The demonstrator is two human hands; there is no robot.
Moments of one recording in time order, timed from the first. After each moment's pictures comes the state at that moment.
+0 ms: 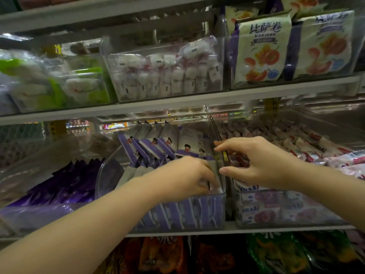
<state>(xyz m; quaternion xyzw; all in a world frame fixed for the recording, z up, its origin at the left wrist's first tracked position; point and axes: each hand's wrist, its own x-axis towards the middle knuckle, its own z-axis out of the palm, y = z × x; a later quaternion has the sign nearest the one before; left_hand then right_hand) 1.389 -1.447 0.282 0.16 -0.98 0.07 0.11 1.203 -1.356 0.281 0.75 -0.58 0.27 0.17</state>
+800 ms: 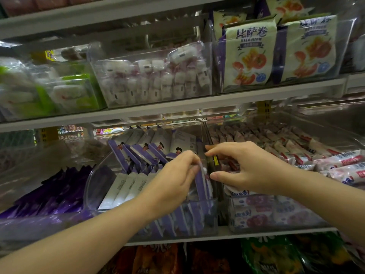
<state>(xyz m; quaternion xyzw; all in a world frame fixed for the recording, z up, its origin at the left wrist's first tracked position) 1.386 -1.451 0.255 0.16 -0.91 -0.07 0.38 1.202 -1.356 0.278 0.75 -0.57 0.29 0.16</state>
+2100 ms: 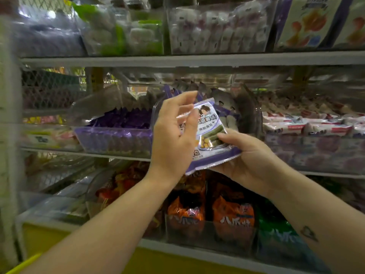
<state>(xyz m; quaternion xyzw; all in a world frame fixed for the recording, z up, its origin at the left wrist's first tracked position) 1.491 -1.362 0.200 0.13 -0.69 -0.16 0.69 1.352 -1.308 0.204 0.50 -0.30 0.59 -0.56</state>
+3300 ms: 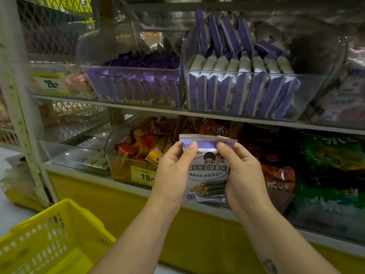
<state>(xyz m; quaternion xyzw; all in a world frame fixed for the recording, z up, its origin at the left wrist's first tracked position) 1.532 -1.393 0.044 0.21 -0.51 -0.61 0.57 1.419 -1.359 0.061 0.40 -0.38 0.72 -0.41</state>
